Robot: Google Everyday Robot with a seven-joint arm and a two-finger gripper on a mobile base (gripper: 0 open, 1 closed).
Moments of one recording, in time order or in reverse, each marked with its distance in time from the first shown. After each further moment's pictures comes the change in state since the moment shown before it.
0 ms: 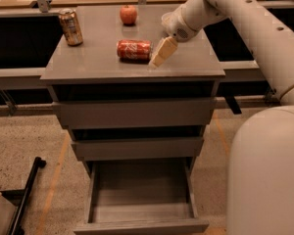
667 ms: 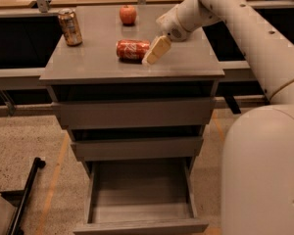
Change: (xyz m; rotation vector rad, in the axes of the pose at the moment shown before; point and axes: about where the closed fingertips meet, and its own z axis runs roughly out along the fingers) arm -0.013 -0.008 0.019 0.007 -0.068 0.001
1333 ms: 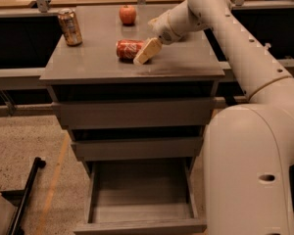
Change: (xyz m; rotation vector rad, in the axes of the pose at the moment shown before) arm -0.008 -0.017 0.043 -0.010 -0.087 0.022
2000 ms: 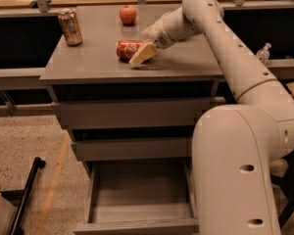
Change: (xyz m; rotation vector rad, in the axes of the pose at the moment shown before) arm 0.009 -0.004 0.027 -0.029 -0.013 0.033
